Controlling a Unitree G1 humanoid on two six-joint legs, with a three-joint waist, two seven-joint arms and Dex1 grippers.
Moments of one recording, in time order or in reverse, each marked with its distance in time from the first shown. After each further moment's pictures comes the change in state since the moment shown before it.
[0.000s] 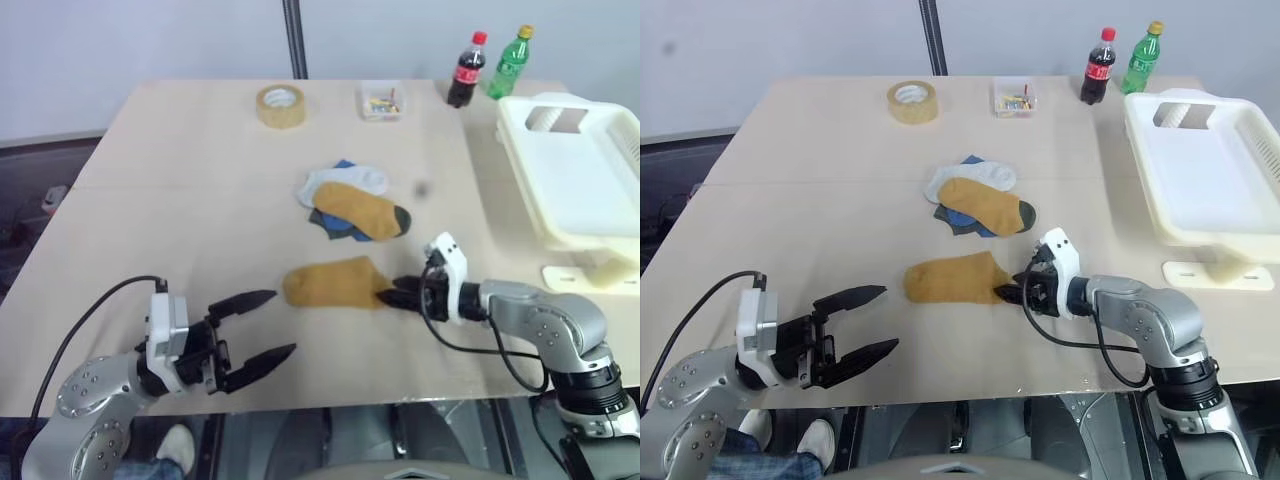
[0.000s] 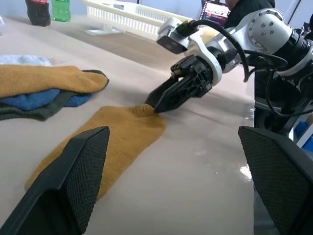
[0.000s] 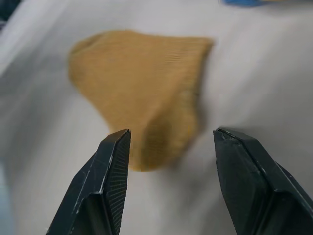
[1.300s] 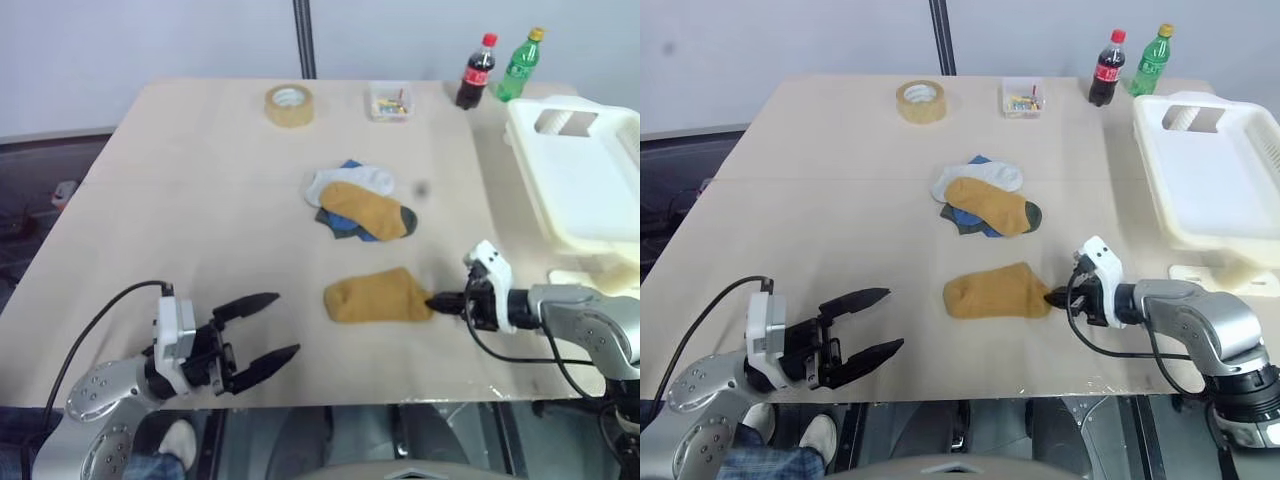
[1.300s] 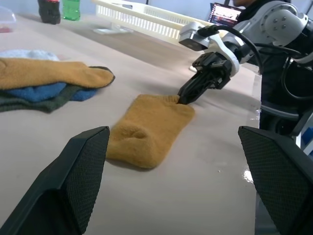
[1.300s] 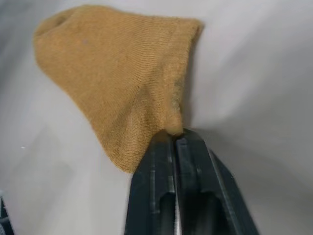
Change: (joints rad) left arm 0.013 -0.027 -0.029 0.007 0.021 -0.016 0.022; right arm 0.080 -0.278 -0.062 -0.020 -0.038 -0.015 0.189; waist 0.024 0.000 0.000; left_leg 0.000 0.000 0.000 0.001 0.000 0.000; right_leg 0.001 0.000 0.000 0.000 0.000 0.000
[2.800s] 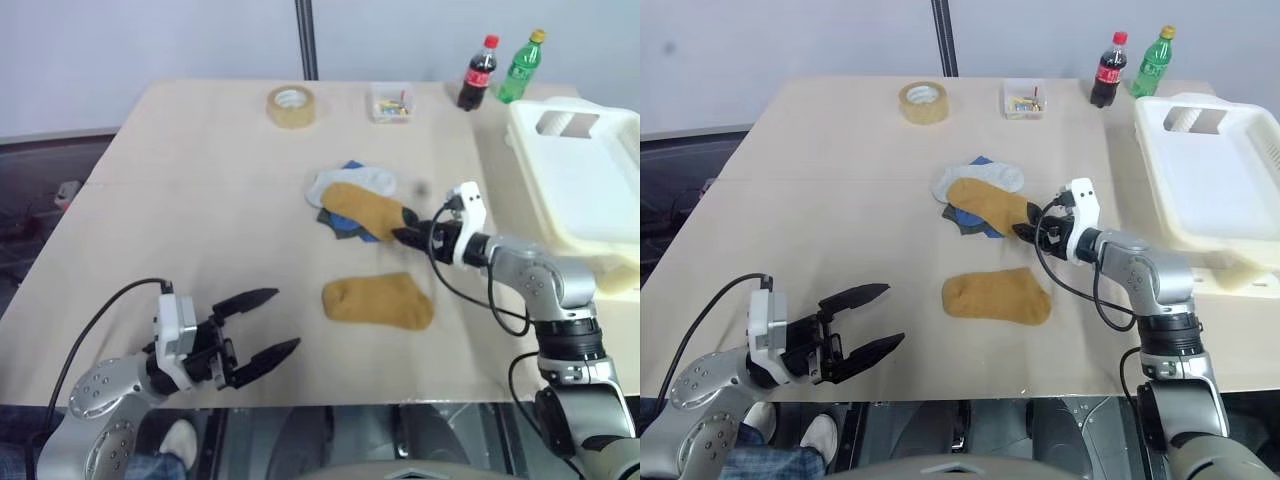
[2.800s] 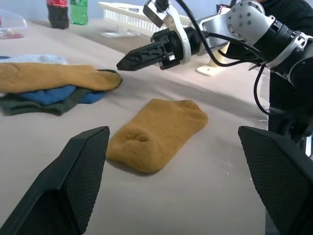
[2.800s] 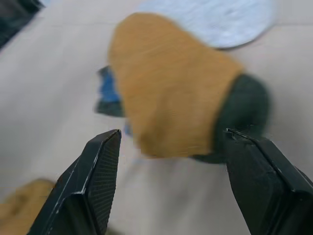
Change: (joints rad) left arm -0.021 -0.003 -0.010 0.019 0.011 -0.025 0.017; right arm -0.296 0.356 -0.071 0.337 -0.126 -0.176 -0.174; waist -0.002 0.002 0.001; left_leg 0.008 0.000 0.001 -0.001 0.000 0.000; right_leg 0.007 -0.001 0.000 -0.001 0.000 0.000
